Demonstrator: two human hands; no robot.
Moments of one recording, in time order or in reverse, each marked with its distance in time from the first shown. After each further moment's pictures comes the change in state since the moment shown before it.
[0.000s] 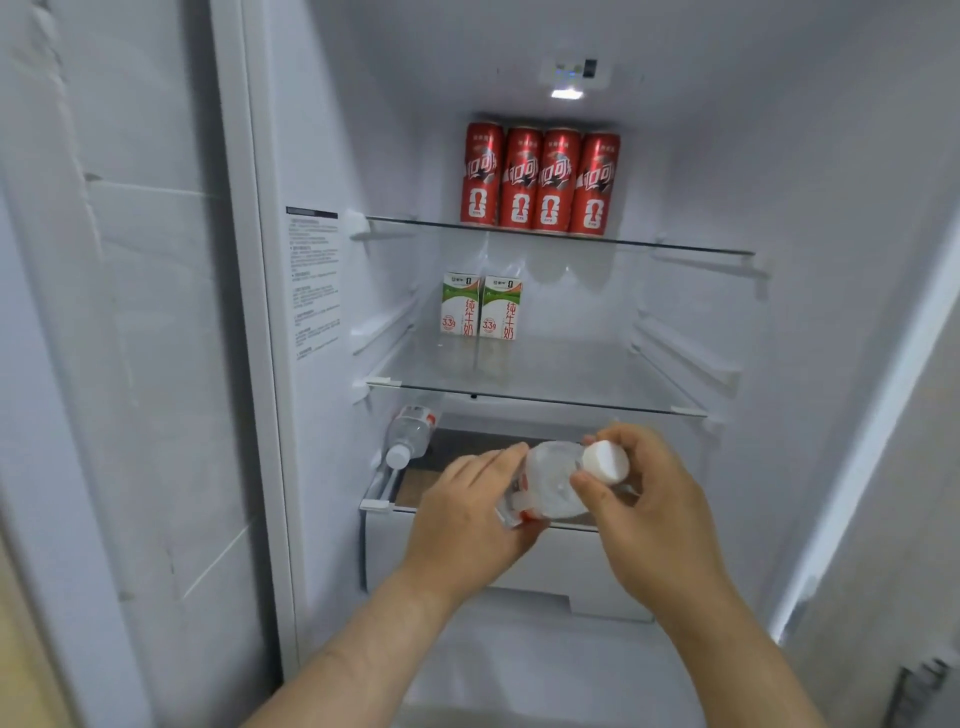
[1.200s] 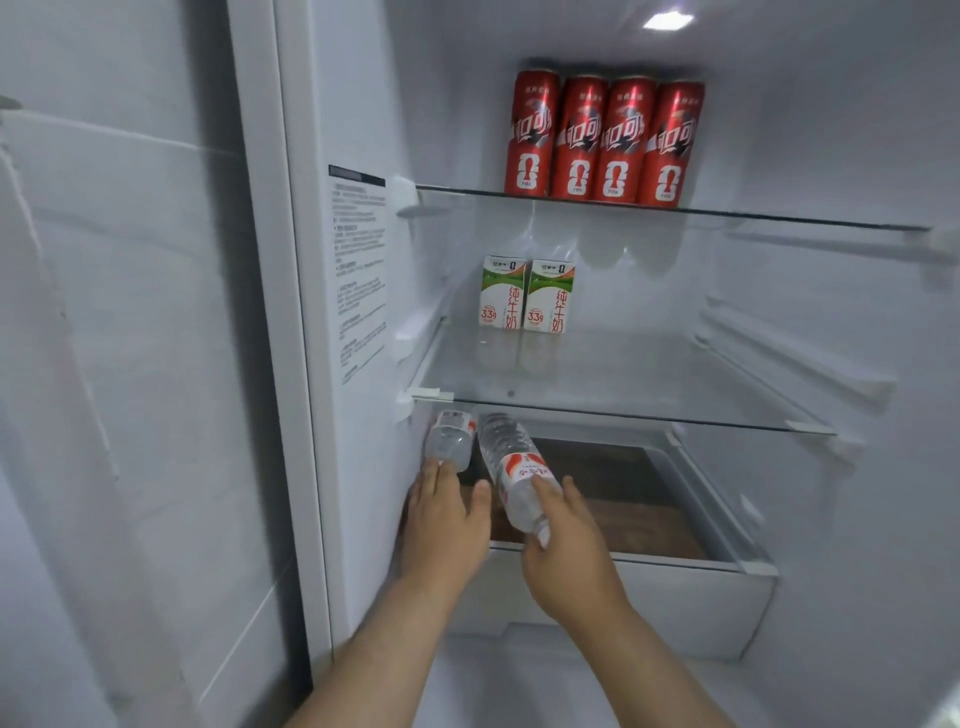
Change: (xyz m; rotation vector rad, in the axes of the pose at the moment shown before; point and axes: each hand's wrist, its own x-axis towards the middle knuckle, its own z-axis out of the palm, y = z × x) left_hand 0.003 -0.123 0.031 -0.166 -0.213 -0.760; right_hand 0.045 0.086 0.166 -0.359 -0.335 0.188
